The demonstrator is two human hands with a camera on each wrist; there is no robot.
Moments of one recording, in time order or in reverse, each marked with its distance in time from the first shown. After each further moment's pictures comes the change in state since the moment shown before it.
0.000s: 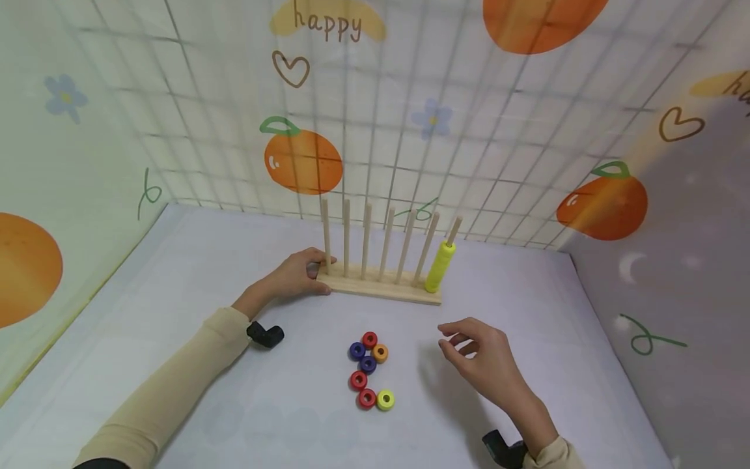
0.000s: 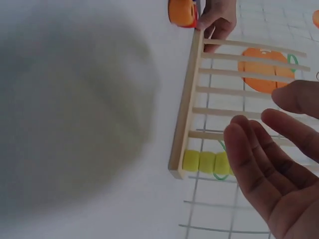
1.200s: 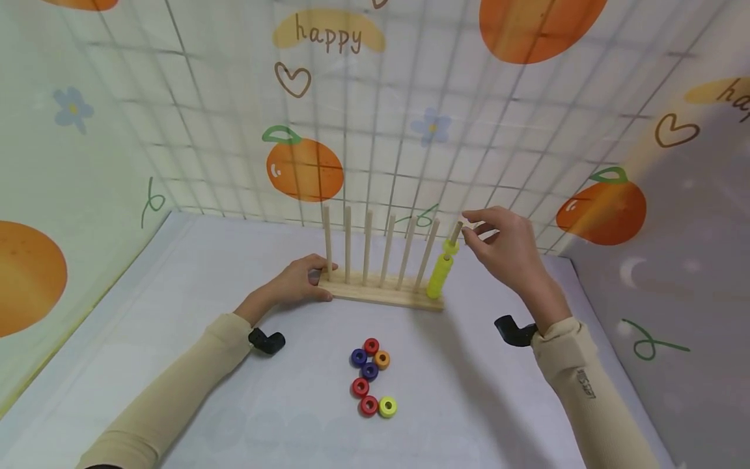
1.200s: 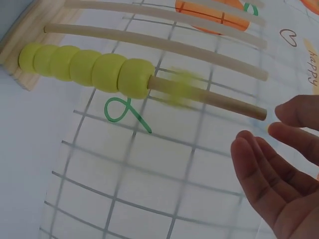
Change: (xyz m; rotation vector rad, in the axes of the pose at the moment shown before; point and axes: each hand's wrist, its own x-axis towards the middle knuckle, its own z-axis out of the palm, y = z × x) left_hand 0.001 -0.003 0.000 0.012 -0.009 0.008; right_hand 0.140 -0.026 -0.080 -0.224 0.138 -0.032
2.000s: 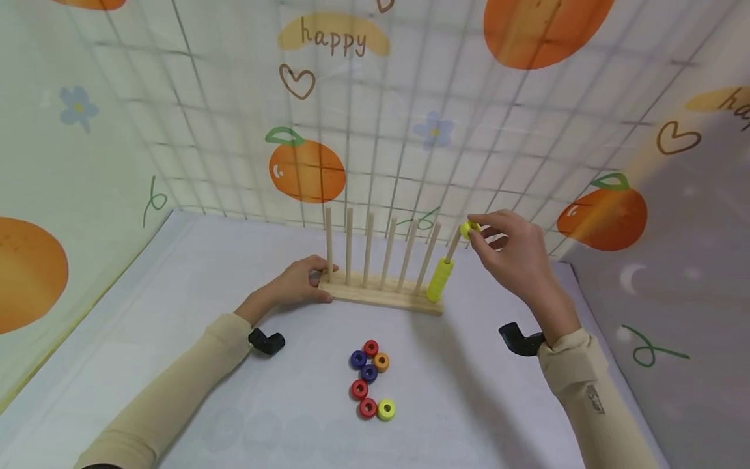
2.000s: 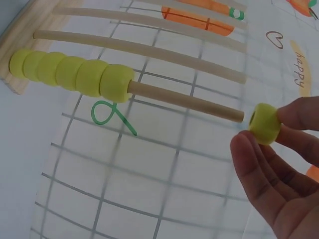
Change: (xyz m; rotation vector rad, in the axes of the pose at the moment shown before) left_hand 0.000 -0.003 0.000 0.020 0.003 0.005; right_hand -0.007 -0.004 -0.011 0.003 0.044 -0.083
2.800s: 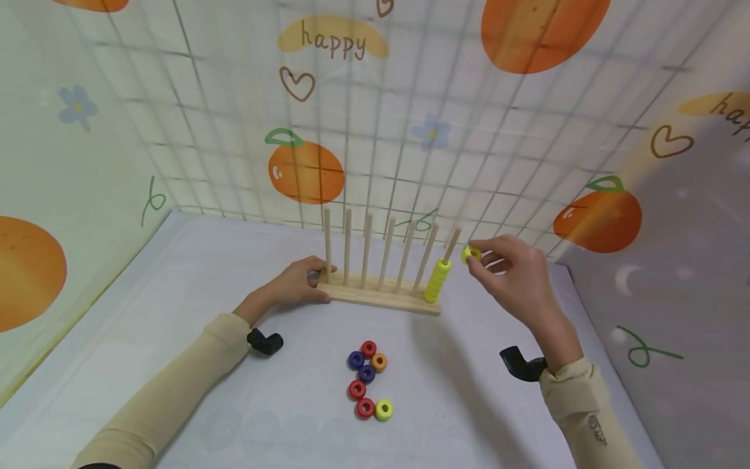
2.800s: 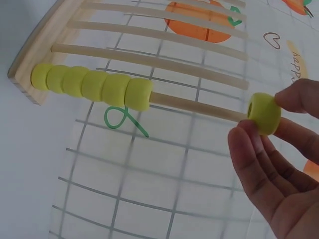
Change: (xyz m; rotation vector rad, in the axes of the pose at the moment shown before) left_hand -0.002 0.003 -0.002 -0.034 0.003 0.013; right_hand -0.031 0.003 0.001 0.011 0.017 -0.010
